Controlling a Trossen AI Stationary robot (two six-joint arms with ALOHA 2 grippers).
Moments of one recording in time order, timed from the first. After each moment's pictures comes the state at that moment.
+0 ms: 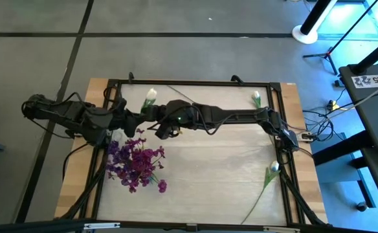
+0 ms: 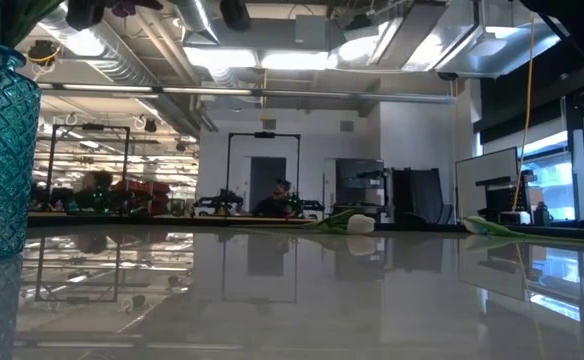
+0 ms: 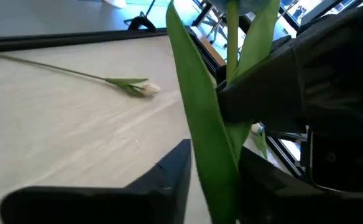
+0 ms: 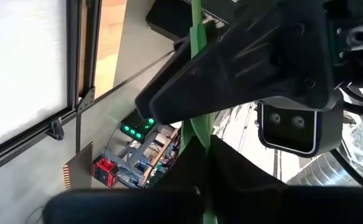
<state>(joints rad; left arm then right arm) -0.25 0.80 0.97 -0.69 -0.59 -1.02 0.06 2.18 2.23 -0.26 0.32 -1.92</state>
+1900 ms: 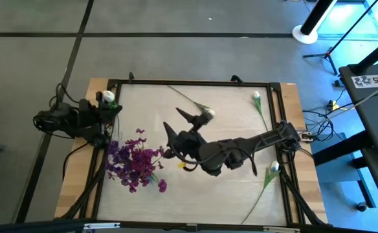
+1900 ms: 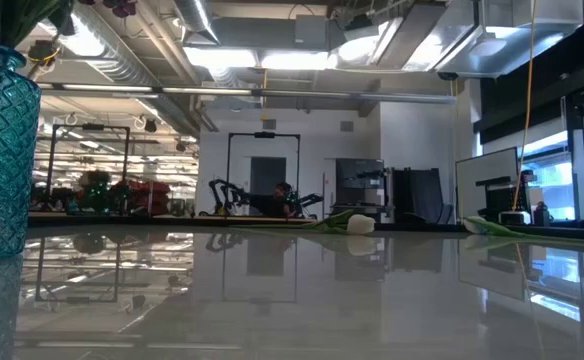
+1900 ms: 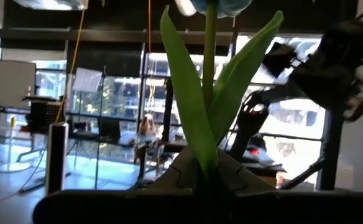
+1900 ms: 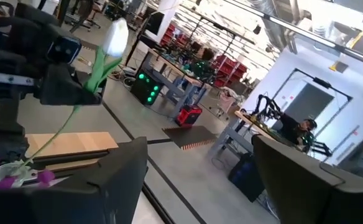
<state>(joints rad) -0.24 0.00 0.41 -0.08 -0.49 0.06 0.40 2.06 2.23 -0.10 1.23 -0.53</state>
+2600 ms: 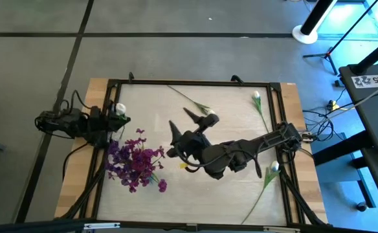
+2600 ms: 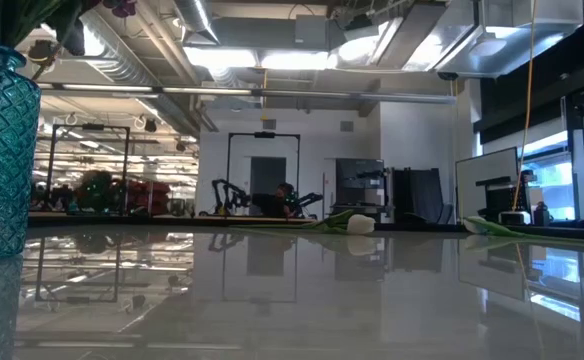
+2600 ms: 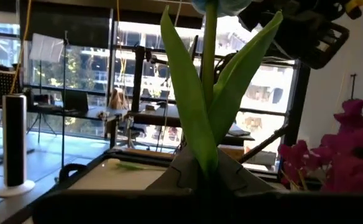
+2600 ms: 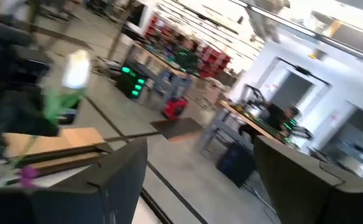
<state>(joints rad) -0.24 0.00 0.31 -0.08 -0.38 -0.04 0.42 2.05 2.23 -0.11 1.34 -0.52</state>
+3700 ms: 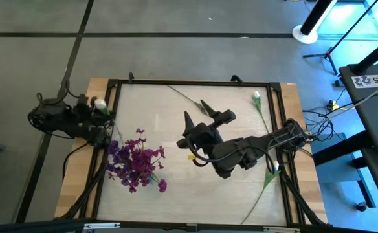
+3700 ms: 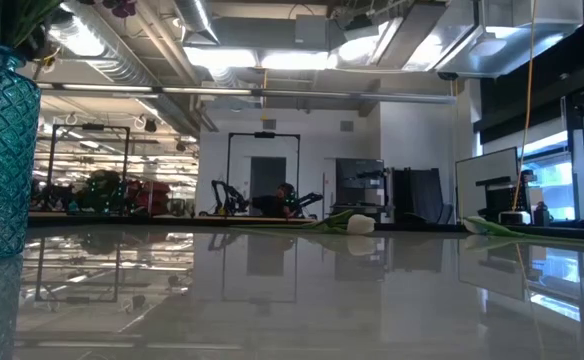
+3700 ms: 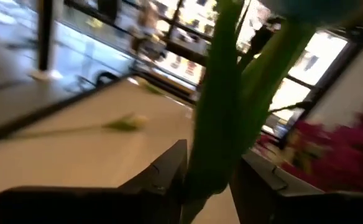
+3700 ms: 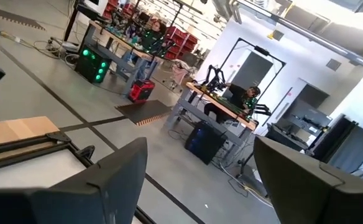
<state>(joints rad) -0.24 0.01 0.72 -0.86 -0.40 -0.49 0.44 1.99 2.23 -0.16 1.53 -0.53</state>
